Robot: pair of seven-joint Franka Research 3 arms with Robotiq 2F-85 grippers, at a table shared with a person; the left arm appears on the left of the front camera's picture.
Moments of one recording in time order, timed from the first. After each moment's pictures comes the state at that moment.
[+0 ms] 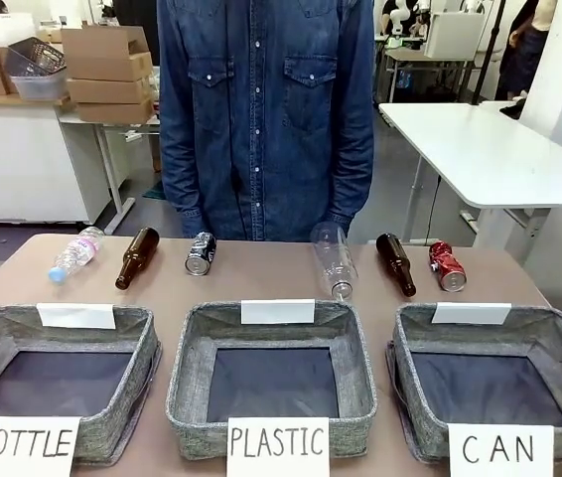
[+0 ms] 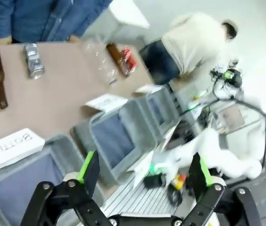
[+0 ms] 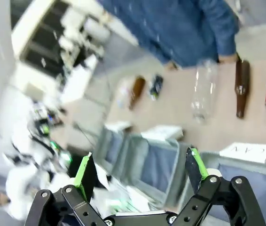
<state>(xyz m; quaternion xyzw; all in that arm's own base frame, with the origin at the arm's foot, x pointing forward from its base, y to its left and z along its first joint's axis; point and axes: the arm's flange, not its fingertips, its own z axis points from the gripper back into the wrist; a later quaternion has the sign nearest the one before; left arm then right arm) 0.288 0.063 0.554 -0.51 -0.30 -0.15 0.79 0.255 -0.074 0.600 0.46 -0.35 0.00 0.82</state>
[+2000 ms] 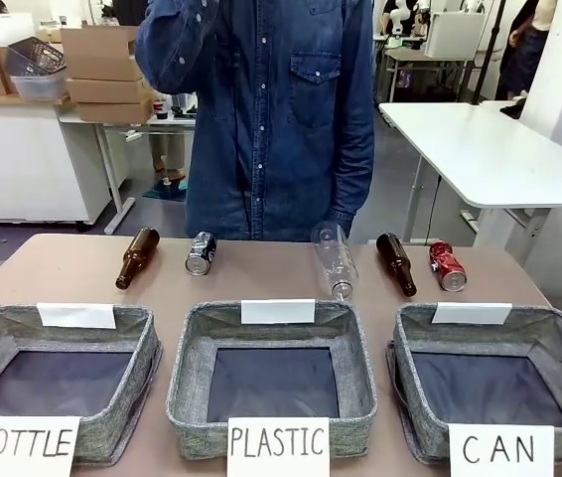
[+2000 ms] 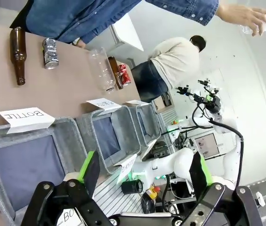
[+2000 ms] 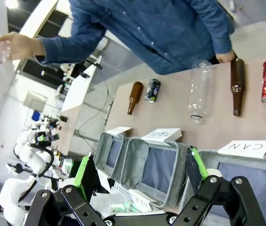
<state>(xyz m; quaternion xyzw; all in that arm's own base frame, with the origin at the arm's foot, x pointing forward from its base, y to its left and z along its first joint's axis) 0.244 0.160 0.543 -0.56 -0.29 -0.06 0.77 0.252 -0.073 0.599 0.45 -0.34 -0.01 0.82</state>
